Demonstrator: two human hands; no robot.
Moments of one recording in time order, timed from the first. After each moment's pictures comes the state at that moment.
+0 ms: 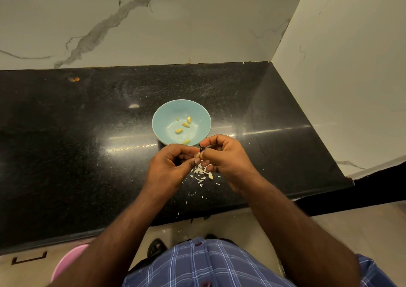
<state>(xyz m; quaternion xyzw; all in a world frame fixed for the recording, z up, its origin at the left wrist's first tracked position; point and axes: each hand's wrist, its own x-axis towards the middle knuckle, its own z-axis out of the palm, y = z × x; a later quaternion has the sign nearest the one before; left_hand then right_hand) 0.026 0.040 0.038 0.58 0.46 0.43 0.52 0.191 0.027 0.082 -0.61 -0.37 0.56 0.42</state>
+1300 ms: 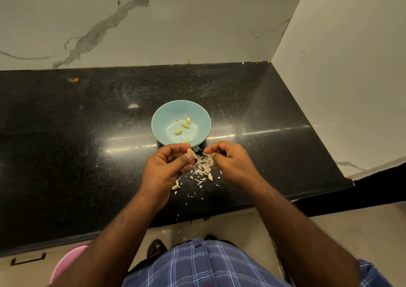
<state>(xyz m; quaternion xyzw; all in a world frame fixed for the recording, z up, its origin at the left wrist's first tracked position) 0.029 0.040 0.043 0.36 0.45 0.47 0.67 0.209 0.024 0.066 -0.68 -0.51 0.41 0.33</state>
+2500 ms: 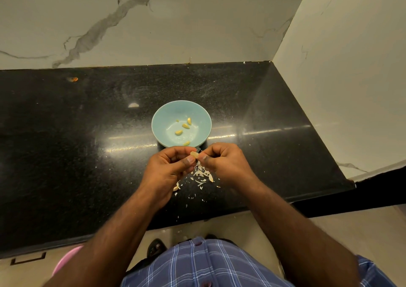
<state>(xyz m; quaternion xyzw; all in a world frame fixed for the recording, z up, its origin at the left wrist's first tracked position) 0.030 0.046 0.050 0.33 0.44 0.42 0.72 0.194 0.030 0.072 -0.65 -0.46 0.48 0.36</state>
